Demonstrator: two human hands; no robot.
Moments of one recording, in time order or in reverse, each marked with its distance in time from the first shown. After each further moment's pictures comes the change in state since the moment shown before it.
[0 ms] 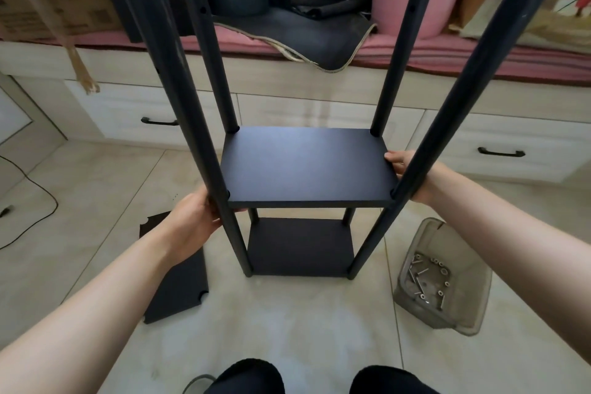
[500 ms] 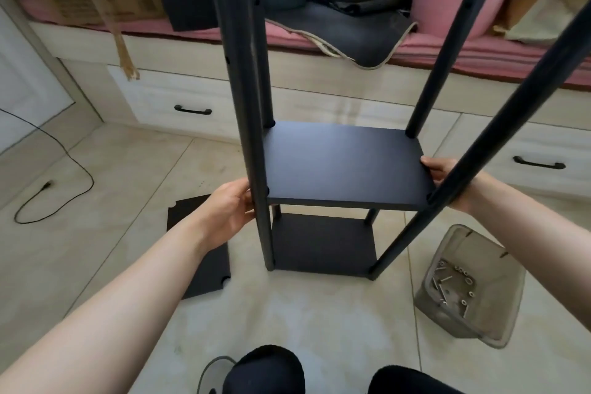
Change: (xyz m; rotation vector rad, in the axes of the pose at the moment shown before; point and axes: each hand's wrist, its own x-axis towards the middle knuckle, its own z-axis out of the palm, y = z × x) left_hand -0.009 -0.003 -0.013 -0.011 -0.121 -0.014; right_hand 0.007 0.010 -0.003 -0.040 -0.007 -0.019
